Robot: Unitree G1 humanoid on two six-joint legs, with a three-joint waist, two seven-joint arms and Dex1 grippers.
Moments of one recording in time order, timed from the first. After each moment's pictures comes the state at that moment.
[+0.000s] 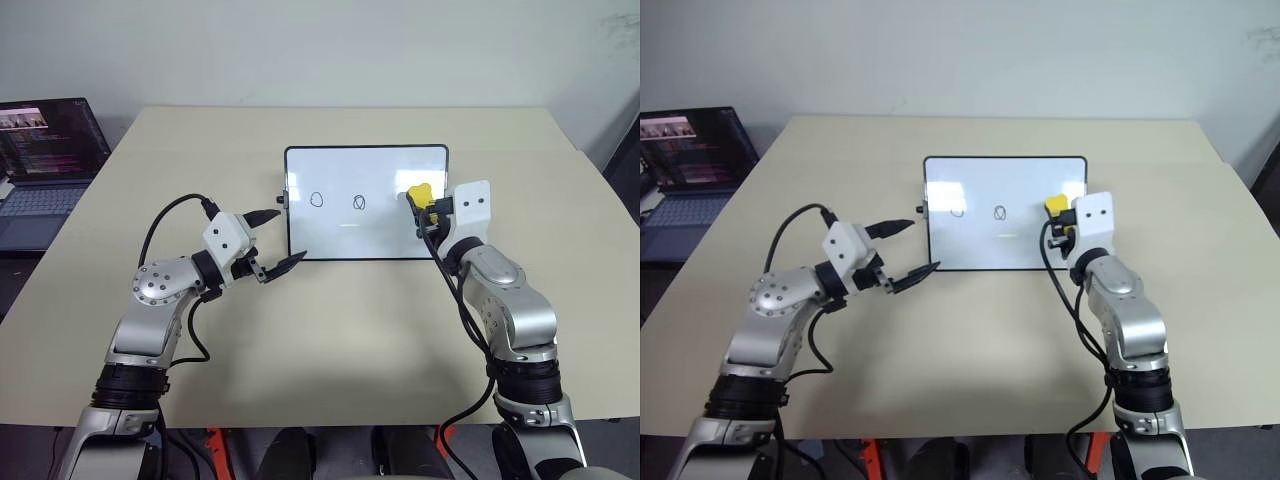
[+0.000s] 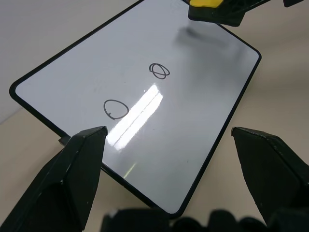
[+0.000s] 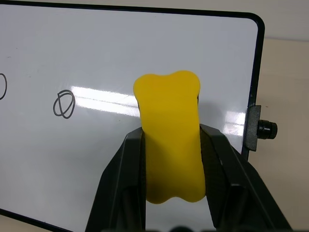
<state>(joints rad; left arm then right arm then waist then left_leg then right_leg) -0.36 0.59 0.01 0.04 -0.22 -0.03 -0.86 -0.46 -0.18 -0.02 -0.27 0.14 0.73 0.12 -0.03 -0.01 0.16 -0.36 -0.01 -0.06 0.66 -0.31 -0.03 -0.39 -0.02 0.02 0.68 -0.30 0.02</state>
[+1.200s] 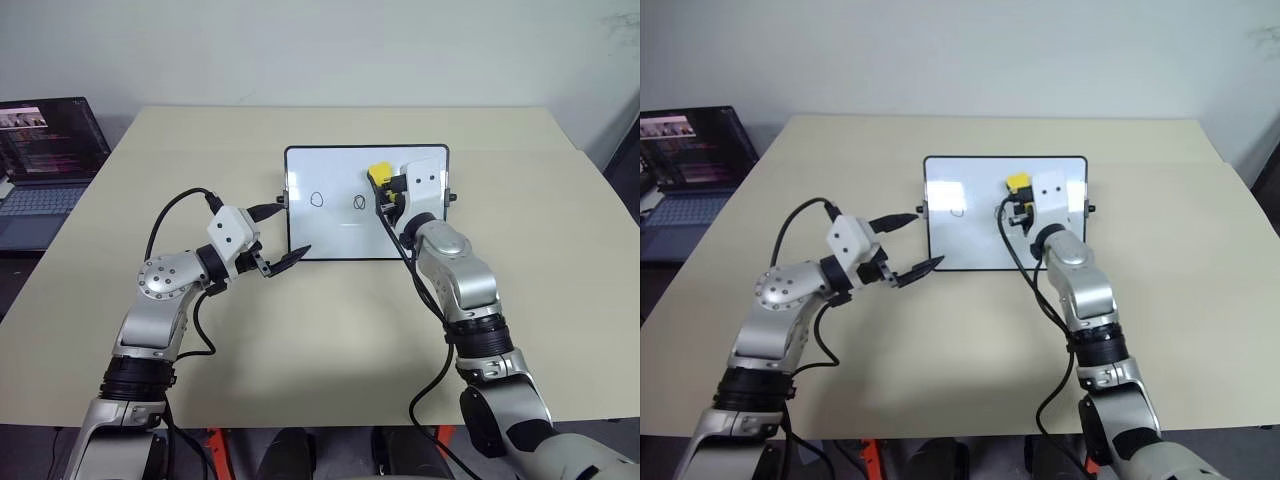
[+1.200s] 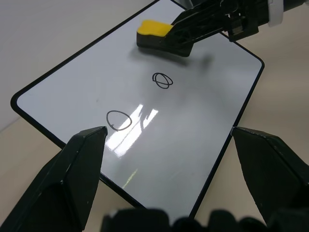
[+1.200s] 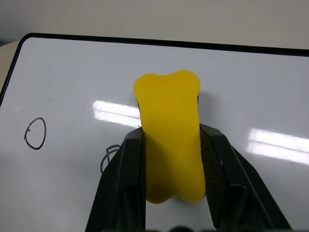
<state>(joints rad) -0.41 0.57 0.00 0.07 -0.21 -0.04 -0.86 -0.71 -0.04 0.04 0.16 0.07 0.46 0.11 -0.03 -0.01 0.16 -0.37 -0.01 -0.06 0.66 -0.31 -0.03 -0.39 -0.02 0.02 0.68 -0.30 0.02</state>
